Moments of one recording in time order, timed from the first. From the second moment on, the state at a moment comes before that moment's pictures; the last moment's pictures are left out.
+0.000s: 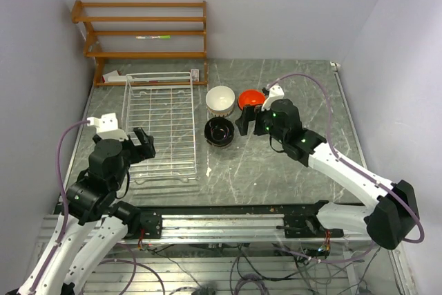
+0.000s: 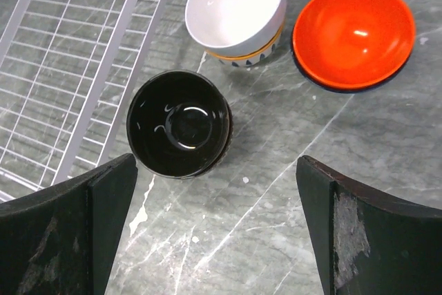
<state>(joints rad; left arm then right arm) -0.45 0.44 0.76 -0.68 -0.39 -0.42 0.64 1.19 0.86 -0.10 0.11 0.32</state>
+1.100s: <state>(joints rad) -0.79 0.98 0.91 -0.39 -0.26 -0.40 0.33 1.14 0.76 -0.14 0.07 0.40</state>
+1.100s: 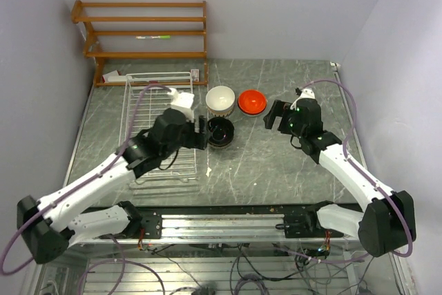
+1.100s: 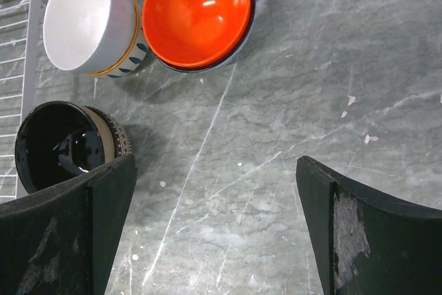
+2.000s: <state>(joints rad) -1.00 1.76 1.23 -0.21 -0.36 -0.13 0.17 1.14 0.69 -0.09 -0.07 0.47</state>
